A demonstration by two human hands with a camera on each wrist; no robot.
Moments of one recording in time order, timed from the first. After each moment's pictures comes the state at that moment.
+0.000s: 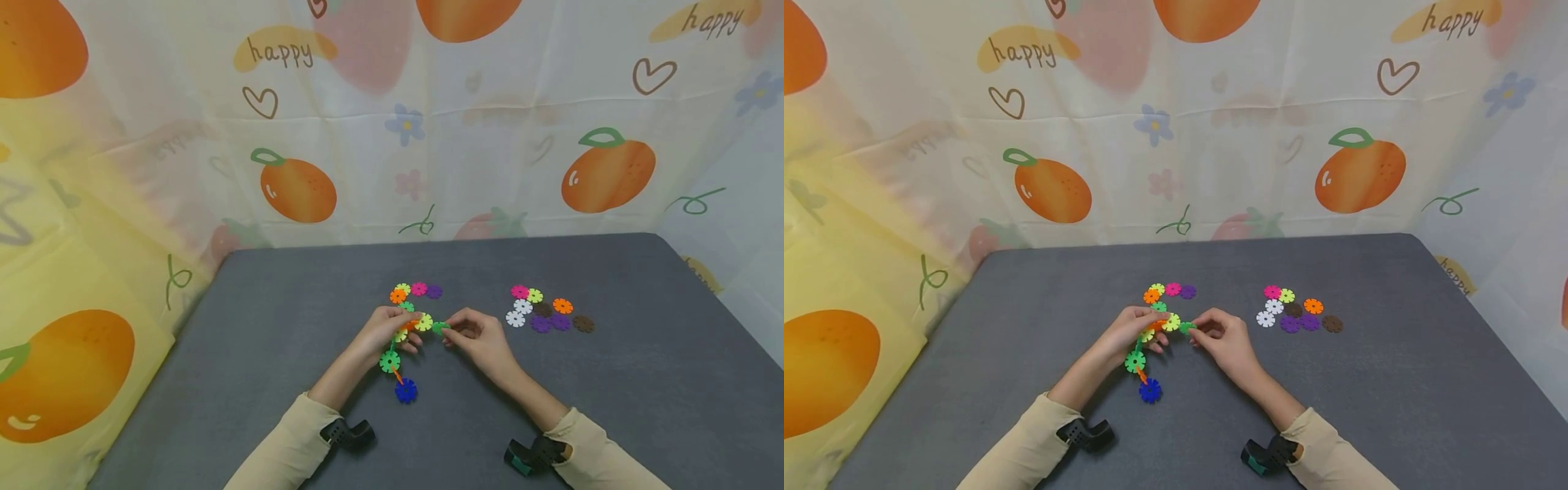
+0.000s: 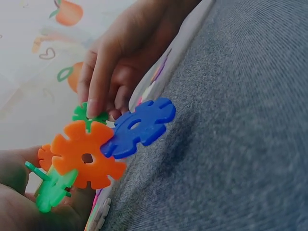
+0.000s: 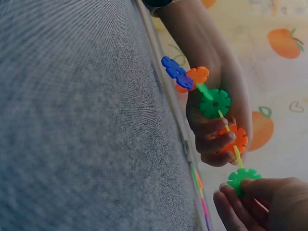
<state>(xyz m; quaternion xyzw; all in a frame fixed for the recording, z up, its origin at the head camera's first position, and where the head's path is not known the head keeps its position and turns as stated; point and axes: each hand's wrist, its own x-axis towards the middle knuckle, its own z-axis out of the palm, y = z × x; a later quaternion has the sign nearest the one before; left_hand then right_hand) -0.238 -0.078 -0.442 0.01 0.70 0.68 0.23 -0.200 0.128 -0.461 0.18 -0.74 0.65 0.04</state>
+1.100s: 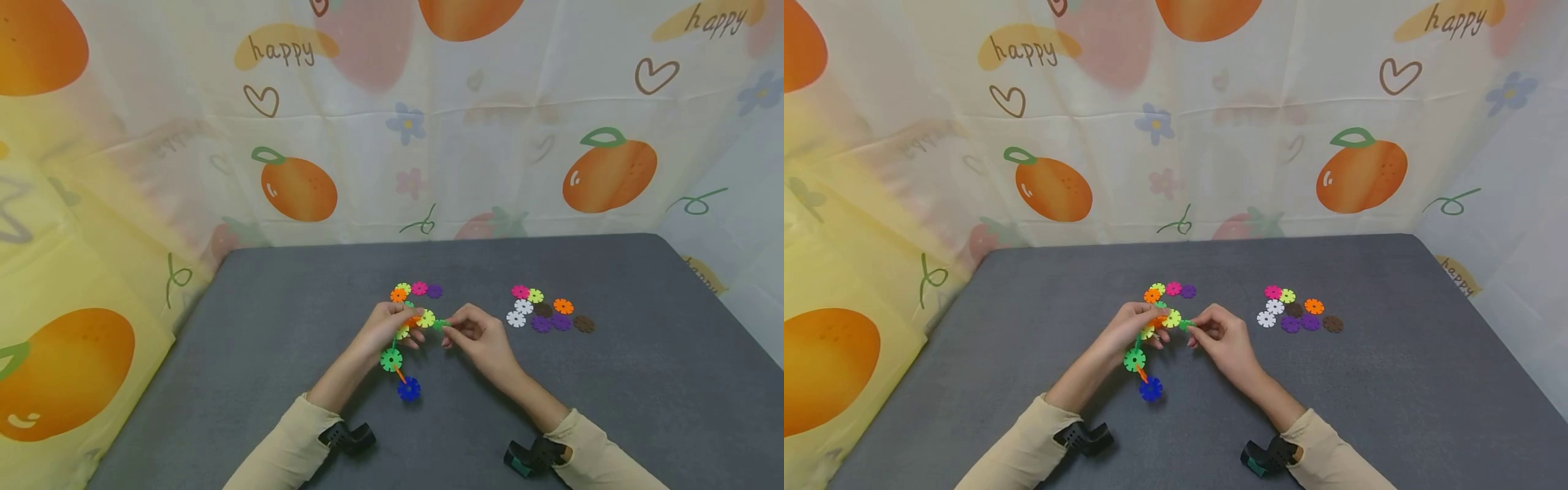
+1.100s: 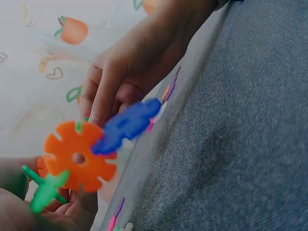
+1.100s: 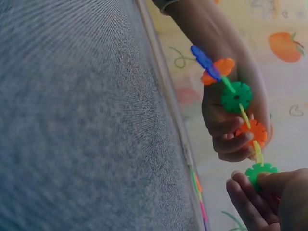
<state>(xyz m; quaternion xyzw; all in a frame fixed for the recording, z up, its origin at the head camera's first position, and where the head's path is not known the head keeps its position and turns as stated) -0.231 -0.074 -0.424 0.02 0.73 0.65 0.20 -0.197 0.126 -0.459 0.25 -0.70 0.66 0.10</state>
